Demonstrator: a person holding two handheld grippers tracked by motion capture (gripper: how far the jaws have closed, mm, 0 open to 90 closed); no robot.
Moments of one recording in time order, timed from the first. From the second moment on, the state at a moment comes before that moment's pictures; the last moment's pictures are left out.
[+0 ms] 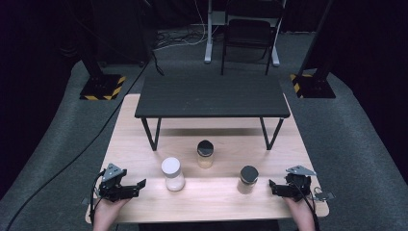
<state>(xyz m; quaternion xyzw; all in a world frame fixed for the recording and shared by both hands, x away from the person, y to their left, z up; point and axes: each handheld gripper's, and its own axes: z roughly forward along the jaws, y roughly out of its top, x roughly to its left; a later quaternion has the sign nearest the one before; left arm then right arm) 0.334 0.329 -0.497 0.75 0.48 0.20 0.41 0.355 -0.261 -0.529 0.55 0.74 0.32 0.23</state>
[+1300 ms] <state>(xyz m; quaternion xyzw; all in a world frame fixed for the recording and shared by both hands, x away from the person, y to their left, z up) 0.317 0.287 -0.445 0.76 0.42 0.19 0.46 0.355 -0.260 -0.529 0.55 0.74 0.32 0.23</state>
